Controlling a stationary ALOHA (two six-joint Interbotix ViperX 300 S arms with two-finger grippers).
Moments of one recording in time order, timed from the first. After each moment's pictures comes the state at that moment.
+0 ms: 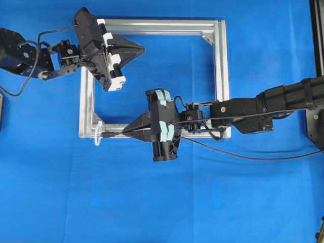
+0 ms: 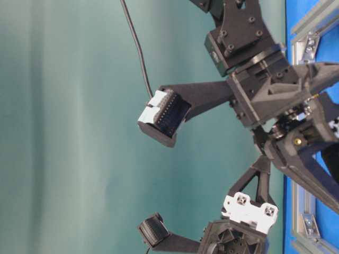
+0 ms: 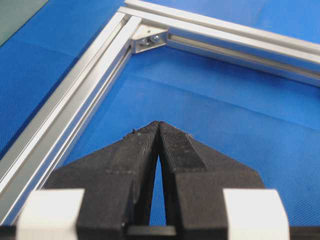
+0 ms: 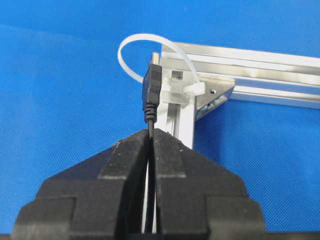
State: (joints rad) left arm 0.28 0.11 0.88 -0.08 -0.73 0.02; right arm 0.06 0.31 0.53 0.00 -0.43 0.12
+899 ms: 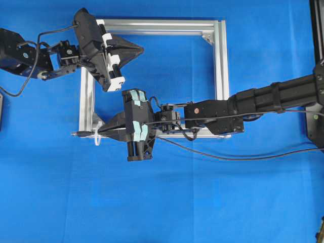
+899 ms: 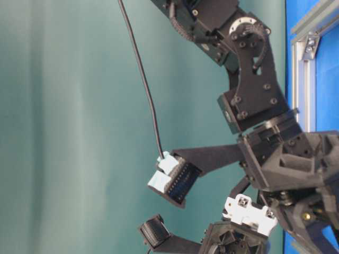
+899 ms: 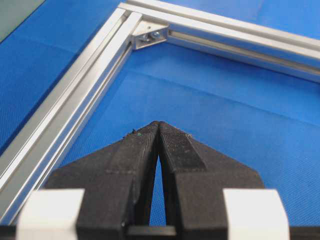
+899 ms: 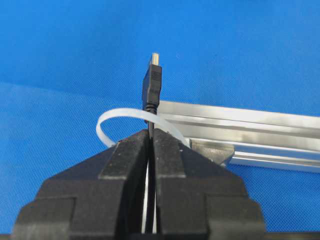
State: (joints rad) left arm 0.28 0.11 0.89 -0.08 -0.73 0.02; right arm 0.06 0.46 0.32 0.00 -0.43 0.12
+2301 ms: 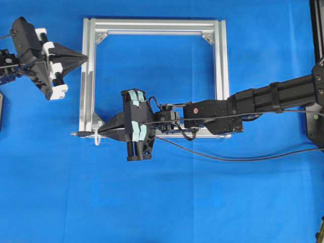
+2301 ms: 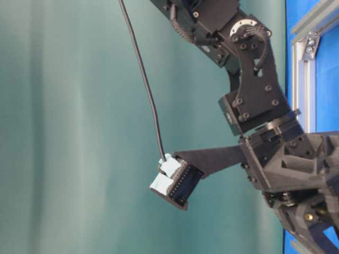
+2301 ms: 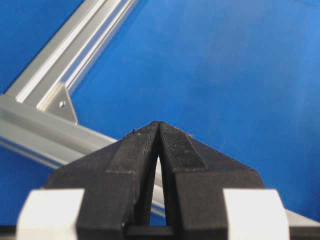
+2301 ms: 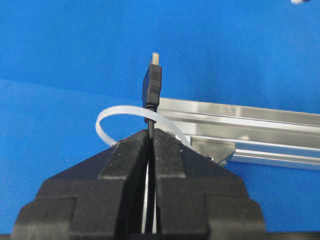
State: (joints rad) left arm 0.34 -0.24 1.29 -0.08 -0.66 0.02; right arm 0.06 0.46 0.32 0.00 -0.41 0.12
